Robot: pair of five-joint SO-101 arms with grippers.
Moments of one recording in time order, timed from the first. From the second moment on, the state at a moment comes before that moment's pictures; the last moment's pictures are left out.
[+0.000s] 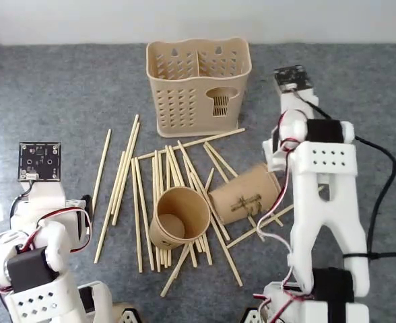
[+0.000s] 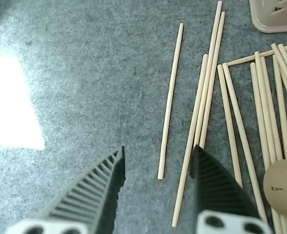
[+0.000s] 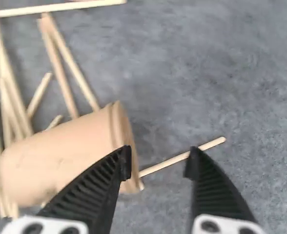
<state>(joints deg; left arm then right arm) -22.2 -69.4 51.8 81.8 -7.3 1.0 -9.3 10.3 78.9 12.2</state>
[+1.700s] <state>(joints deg) -22.2 -69.4 51.8 81.8 -7.3 3.3 -17.2 10.2 100.3 21.2</state>
